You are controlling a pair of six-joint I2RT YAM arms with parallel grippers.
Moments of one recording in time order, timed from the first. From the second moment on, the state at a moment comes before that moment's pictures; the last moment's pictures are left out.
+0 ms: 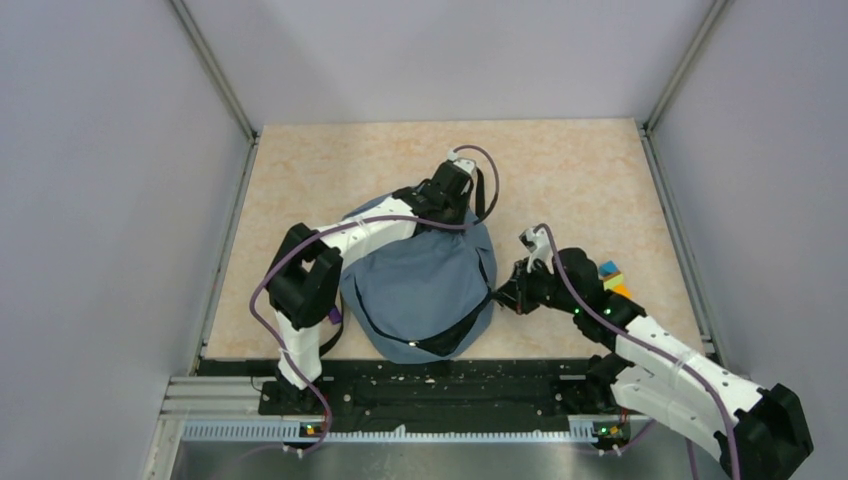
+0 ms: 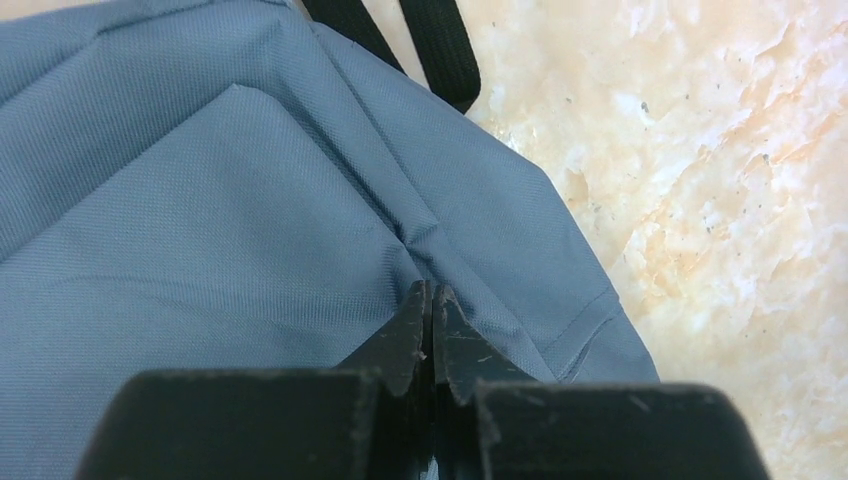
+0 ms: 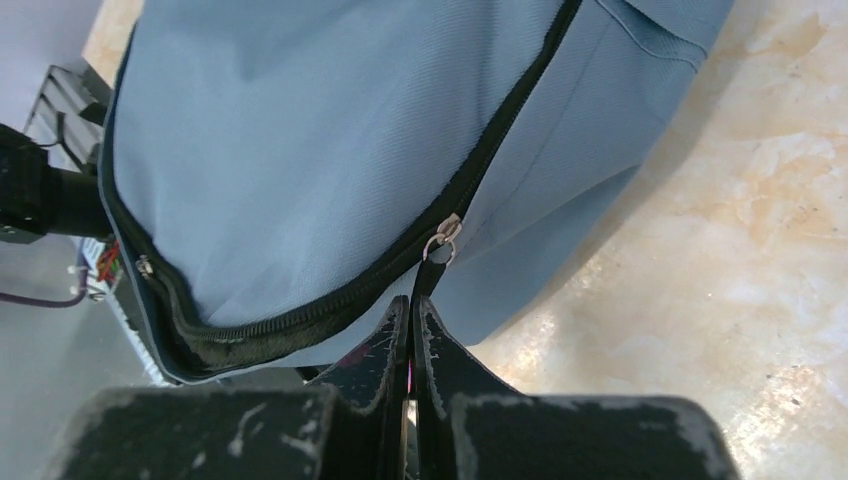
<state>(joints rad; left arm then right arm) -0.73 1.92 1.49 -0.40 -0.09 -0.37 0.64 0.81 0.44 -0.15 -0.28 0.40</state>
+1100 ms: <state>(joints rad) -0.52 1.85 1.38 -0.03 0.57 0.17 0.36 0.95 0.45 0.03 -0.13 0.33</state>
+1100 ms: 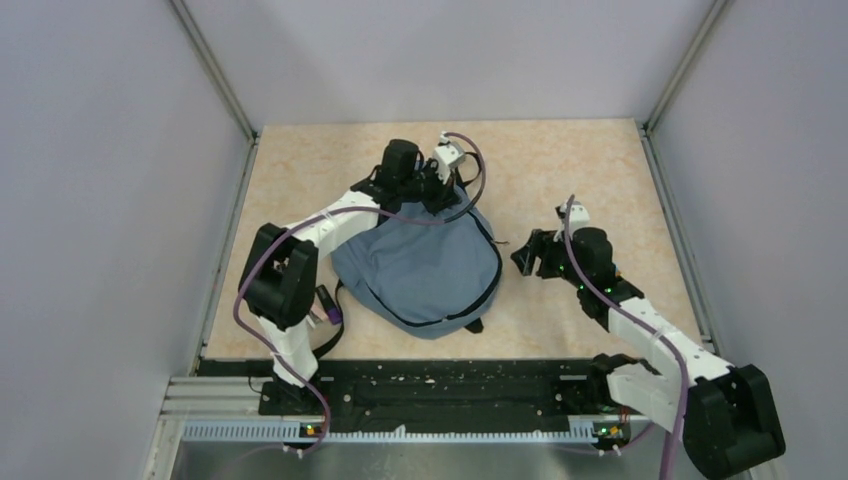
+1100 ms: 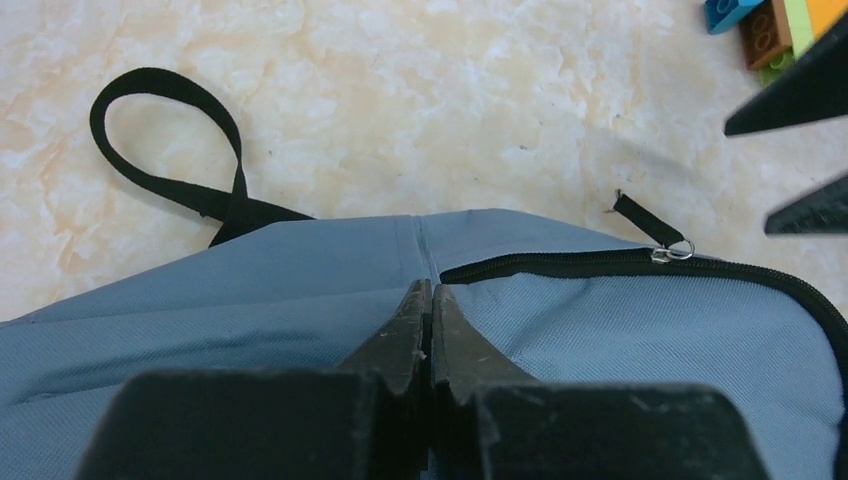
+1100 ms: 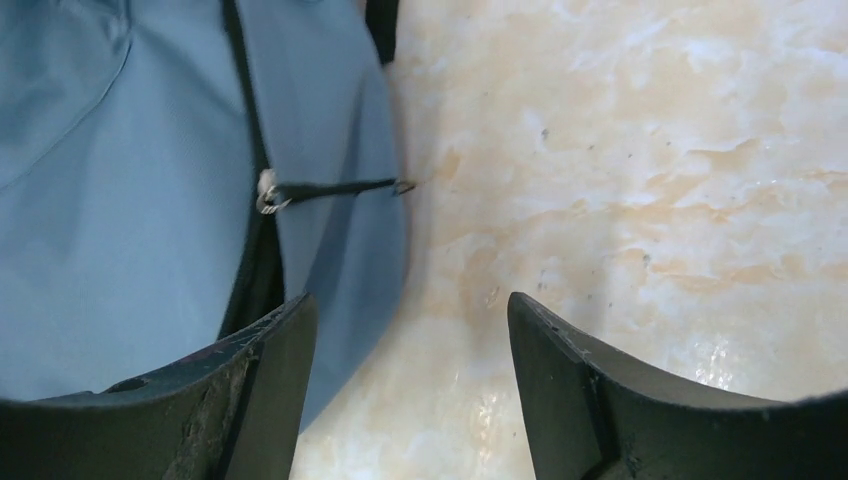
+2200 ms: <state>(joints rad) -0.53 1.72 1.22 0.00 0.54 0.20 0.43 1.13 0.22 0.58 -0.10 1.28</state>
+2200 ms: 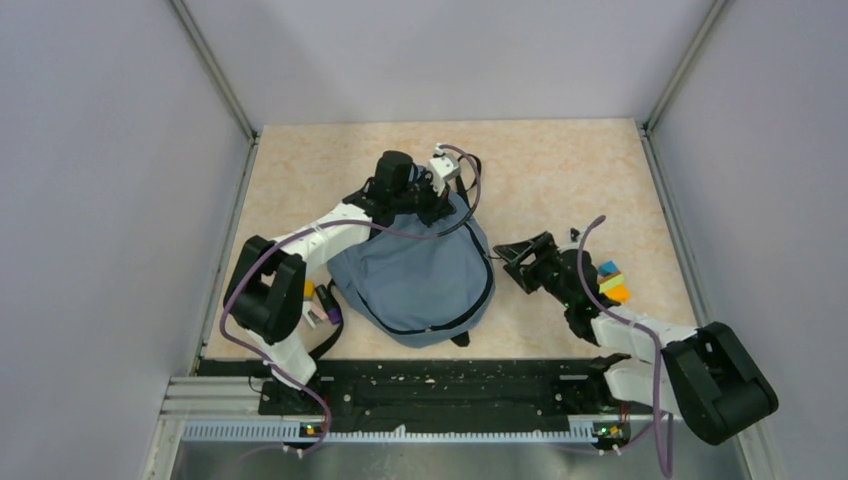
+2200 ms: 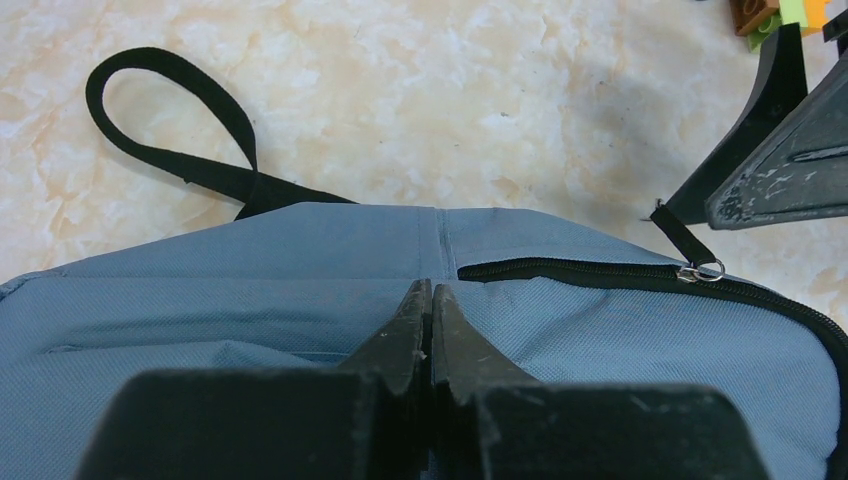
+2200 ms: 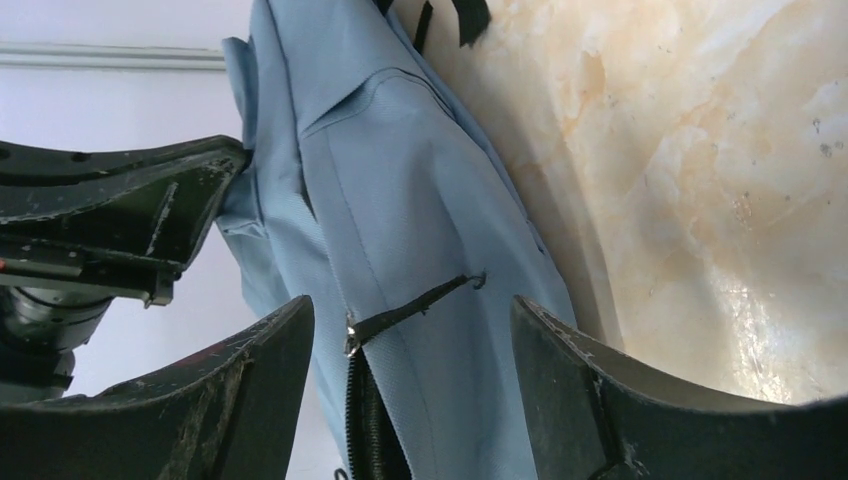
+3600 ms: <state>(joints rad) -0.54 1.73 1.20 0.05 0.35 0.08 0.56 0.74 0.20 0.26 0.03 1.07</state>
